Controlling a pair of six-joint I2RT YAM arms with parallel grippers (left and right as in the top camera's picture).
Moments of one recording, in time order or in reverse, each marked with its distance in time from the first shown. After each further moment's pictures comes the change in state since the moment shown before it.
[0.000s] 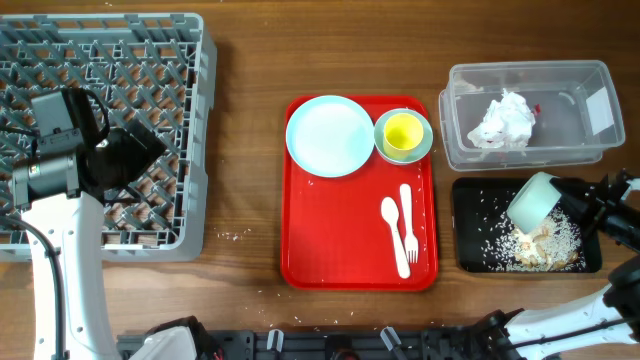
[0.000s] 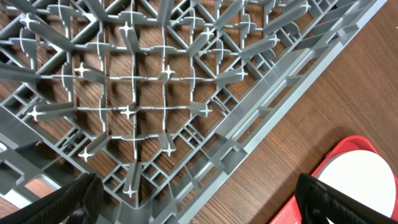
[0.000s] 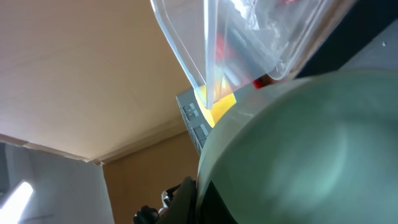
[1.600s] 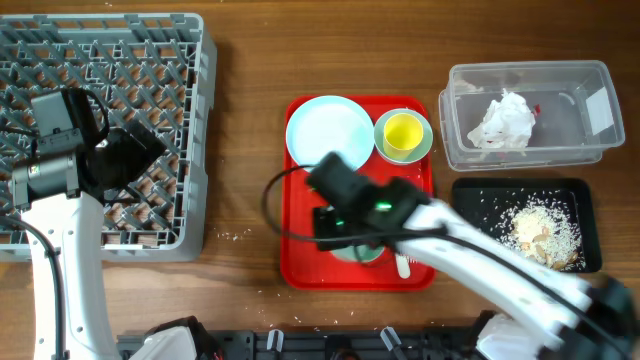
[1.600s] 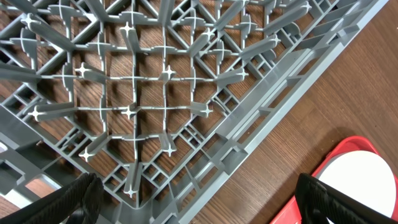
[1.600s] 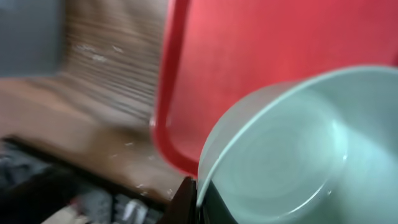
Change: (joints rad) left arm 0.001 0.000 0.000 0.000 0.000 0.000; right arm 1.920 -0.359 -0.002 0.644 1.046 1.129
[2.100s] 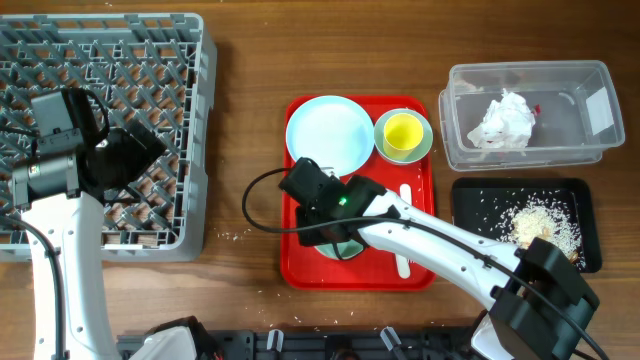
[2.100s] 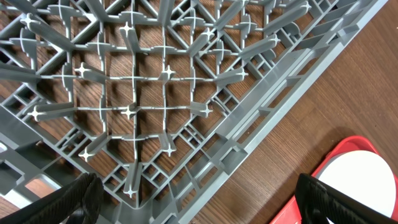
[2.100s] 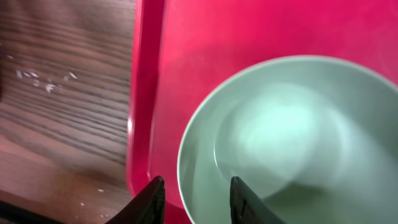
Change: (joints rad) left arm 0.000 0.000 0.000 0.000 0.000 0.000; right arm 0.016 0.144 0.000 0.121 0.060 0.039
